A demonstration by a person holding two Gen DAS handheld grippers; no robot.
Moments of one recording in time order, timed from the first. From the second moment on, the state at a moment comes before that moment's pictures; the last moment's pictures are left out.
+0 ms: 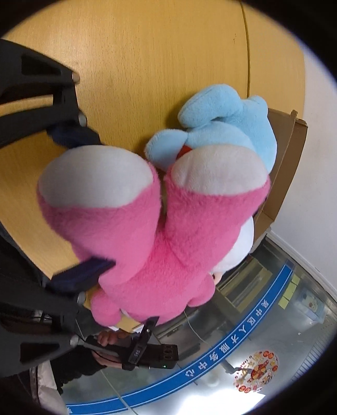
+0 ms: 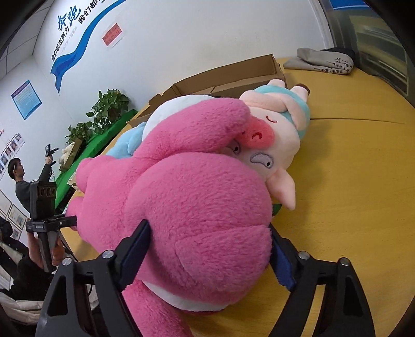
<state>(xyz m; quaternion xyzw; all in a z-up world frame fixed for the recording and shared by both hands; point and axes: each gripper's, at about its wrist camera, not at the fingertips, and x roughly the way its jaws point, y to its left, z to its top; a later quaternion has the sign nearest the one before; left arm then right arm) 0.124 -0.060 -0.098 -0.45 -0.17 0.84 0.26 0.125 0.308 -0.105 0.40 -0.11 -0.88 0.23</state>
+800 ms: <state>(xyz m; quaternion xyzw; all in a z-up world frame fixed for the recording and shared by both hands) 0.157 -0.088 -0.079 -0.43 -0.16 0.85 0.25 0.151 0.281 -0.081 0.39 -0.11 -0.89 0.22</state>
